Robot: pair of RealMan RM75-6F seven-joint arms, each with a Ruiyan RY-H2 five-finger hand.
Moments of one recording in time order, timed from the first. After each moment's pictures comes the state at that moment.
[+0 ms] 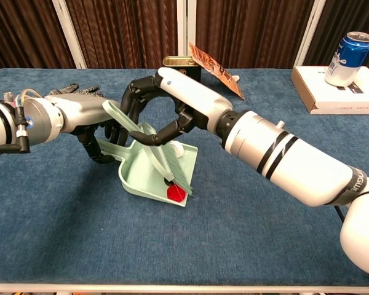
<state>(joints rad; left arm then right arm) -0.93 -1.58 -0.09 -1.65 0.57 0.99 0.74 0.87 -1.97 0.14 -1.06 -1.59 1.12 0.54</state>
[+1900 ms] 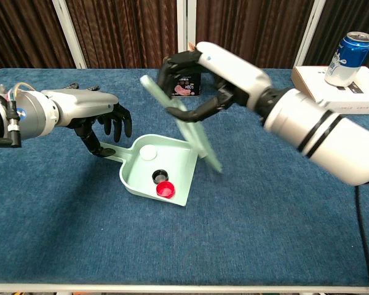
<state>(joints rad) -0.94 -1.54 -0.06 -1.67 0.61 0.97 0.63 0.82 -1.81 0.10 -1.08 -1.62 1.19 0.55</state>
